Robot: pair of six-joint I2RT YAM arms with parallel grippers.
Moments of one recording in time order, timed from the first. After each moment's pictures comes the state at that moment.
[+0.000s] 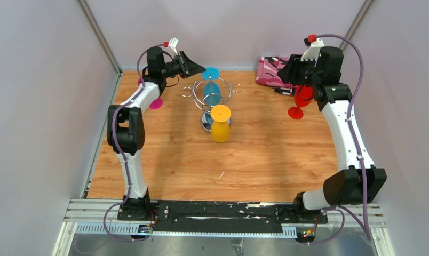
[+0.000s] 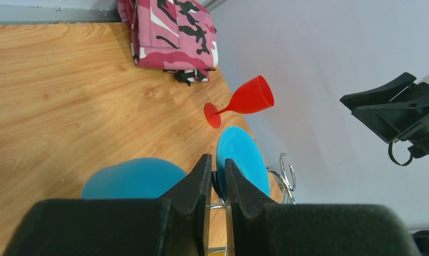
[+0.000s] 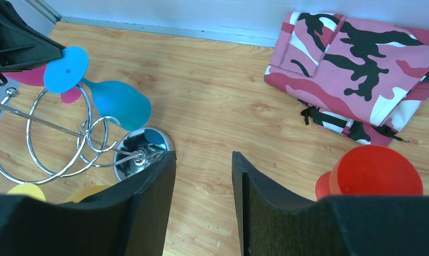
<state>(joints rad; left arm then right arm) -0.13 2.05 1.65 0.30 0.92 -0.84 0.05 1.40 1.52 -0.44 -0.37 0.11</state>
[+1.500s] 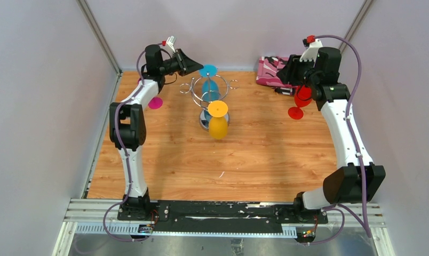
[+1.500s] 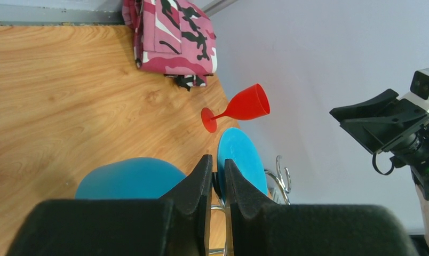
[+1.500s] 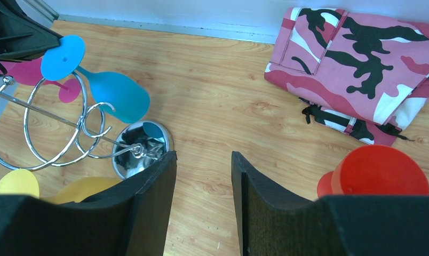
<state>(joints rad) -0.10 2.13 1.74 0.30 0.95 -0.91 0.05 1.42 1.51 -0.42 -0.37 0.12</state>
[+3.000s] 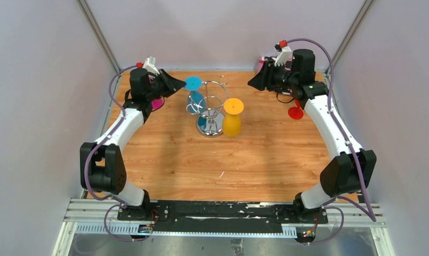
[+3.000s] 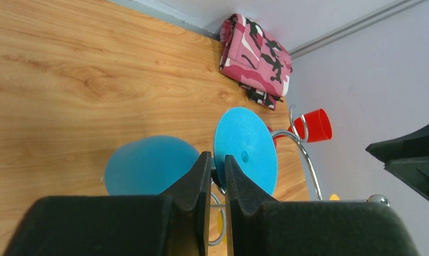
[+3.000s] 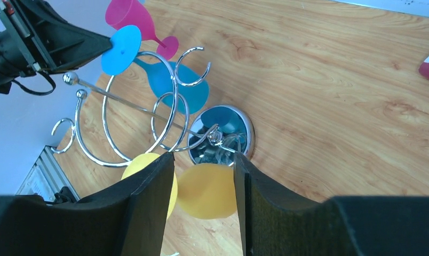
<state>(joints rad) -0.10 1.53 1.12 0.17 0.48 -0.73 0.21 1.51 1.50 -0.37 -0.60 0.24</state>
